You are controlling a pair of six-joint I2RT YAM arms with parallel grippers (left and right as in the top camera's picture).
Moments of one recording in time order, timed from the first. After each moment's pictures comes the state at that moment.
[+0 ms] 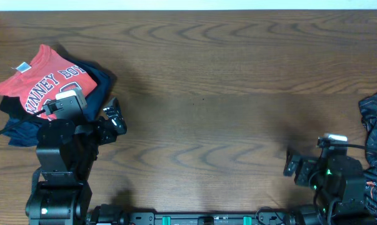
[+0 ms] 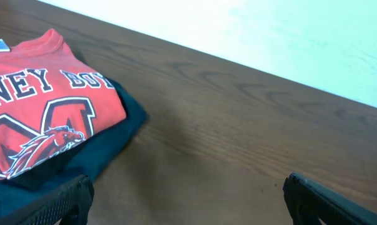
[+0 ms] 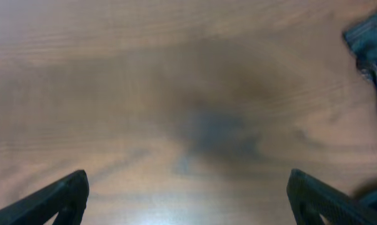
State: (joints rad) left arm -0.02 0.69 0.94 -0.73 0.00 -0.32; right arm 0.12 0.39 0.68 -1.06 0.12 0.25
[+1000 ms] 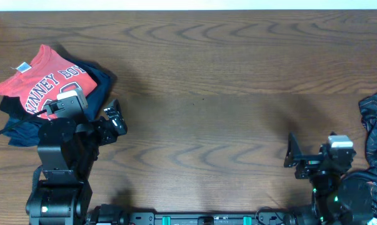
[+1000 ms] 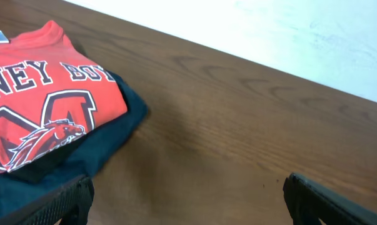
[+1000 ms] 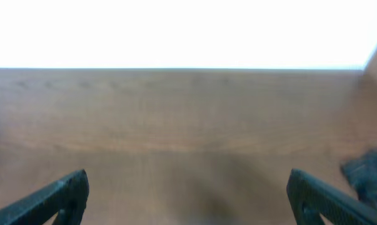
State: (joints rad) left arm -0.02 0.70 0.94 -0.74 0.00 -0.33; right arm 0.12 0.09 0.46 -0.55 0.07 0.03
